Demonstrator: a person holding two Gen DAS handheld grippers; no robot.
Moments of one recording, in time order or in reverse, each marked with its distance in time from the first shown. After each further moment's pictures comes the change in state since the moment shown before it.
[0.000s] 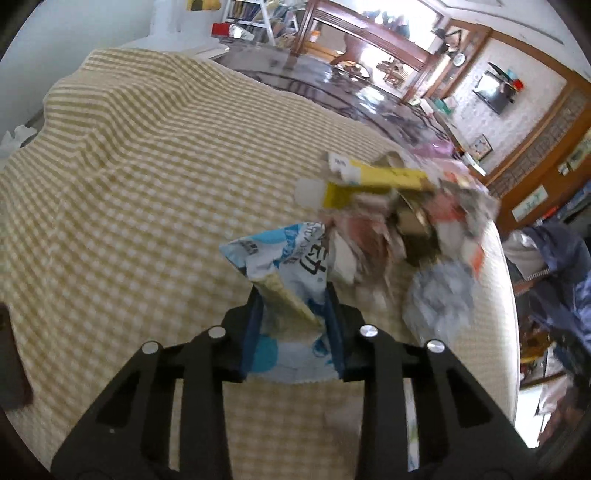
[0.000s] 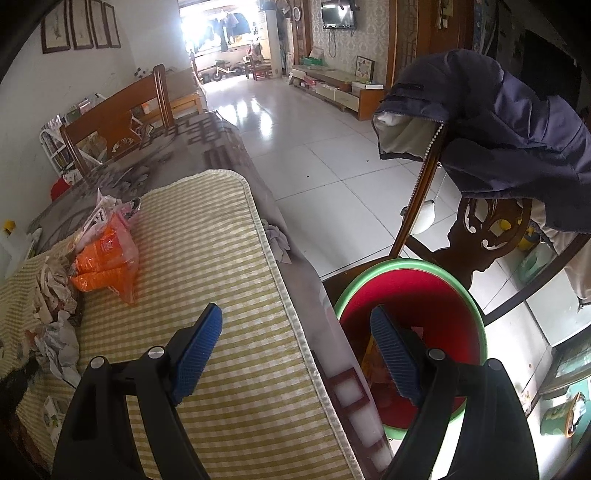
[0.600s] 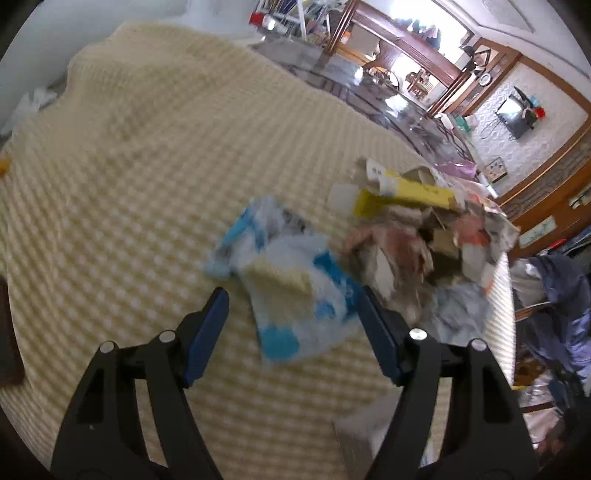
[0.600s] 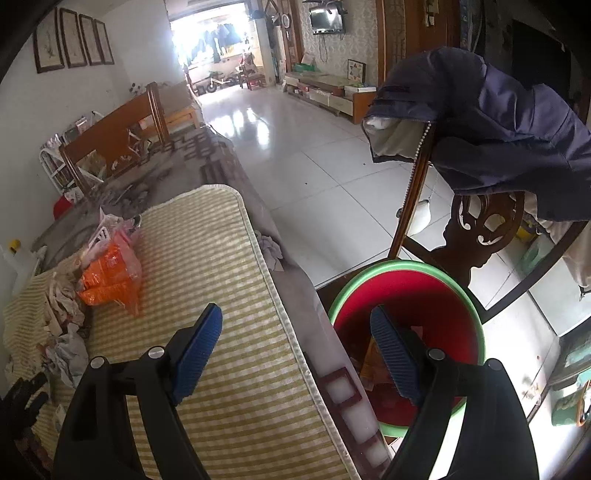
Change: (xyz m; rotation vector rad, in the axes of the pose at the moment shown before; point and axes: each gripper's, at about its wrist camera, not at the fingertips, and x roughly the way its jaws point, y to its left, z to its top) left arm 0.022 0.008 0.029 -0.116 0.005 0.038; right arm -0.011 -0.016 0.003 0.056 -0.023 0.005
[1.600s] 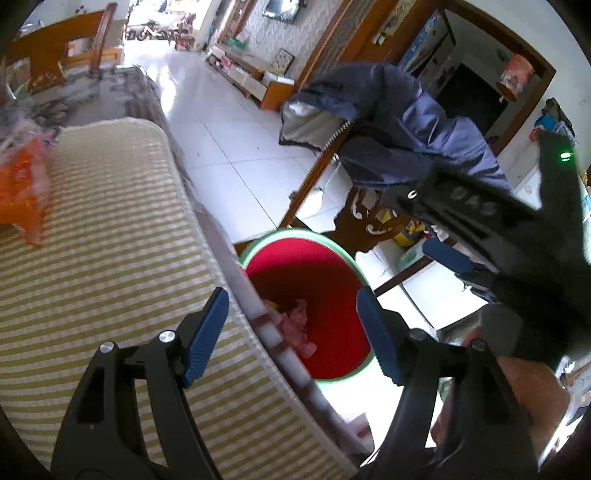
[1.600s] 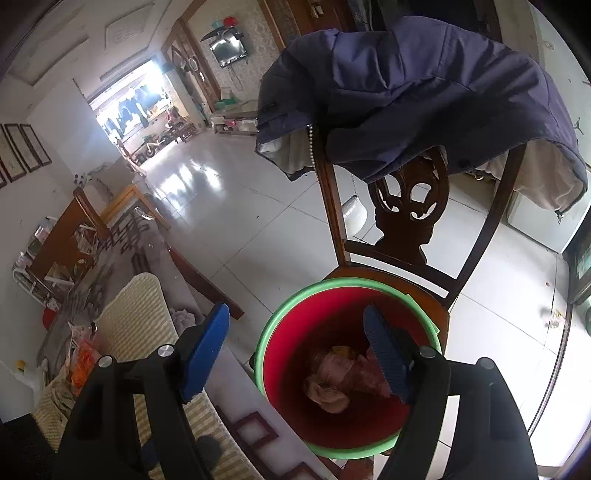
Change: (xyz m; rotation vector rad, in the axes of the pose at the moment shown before) left arm -0.018 -0.343 -0.183 0.670 0.154 -0.555; right arm -0.021 -0.123 0.011 0.358 -0.102 -0.044
